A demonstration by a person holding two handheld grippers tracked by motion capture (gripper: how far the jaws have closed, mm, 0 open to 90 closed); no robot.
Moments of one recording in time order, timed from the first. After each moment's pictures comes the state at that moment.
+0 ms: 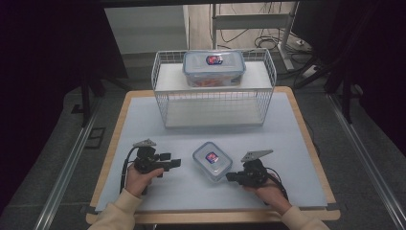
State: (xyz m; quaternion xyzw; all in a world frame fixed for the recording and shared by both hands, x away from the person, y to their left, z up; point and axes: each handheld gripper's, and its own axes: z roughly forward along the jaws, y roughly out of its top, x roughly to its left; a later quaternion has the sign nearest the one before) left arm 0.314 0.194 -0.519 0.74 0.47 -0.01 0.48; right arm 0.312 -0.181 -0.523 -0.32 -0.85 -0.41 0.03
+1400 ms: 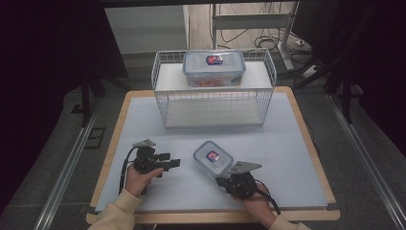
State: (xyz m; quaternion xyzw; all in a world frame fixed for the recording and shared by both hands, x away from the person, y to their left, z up) left arm 0.315 0.195 -0.521 0.74 0.47 -0.01 0.47; right arm 0.275 -0.144 -0.526 -0.32 -0.85 -0.43 -0.06
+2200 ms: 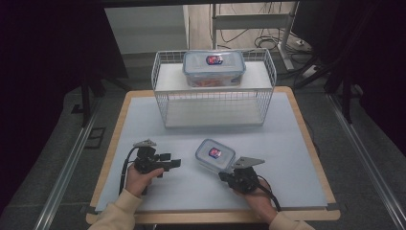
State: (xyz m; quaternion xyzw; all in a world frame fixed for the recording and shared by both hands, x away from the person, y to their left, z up) left arm 0.315 0.194 -0.522 0.74 0.47 -0.02 0.48; right arm 0.289 -0.151 -0.527 -0.34 -0.84 -0.42 -0.07
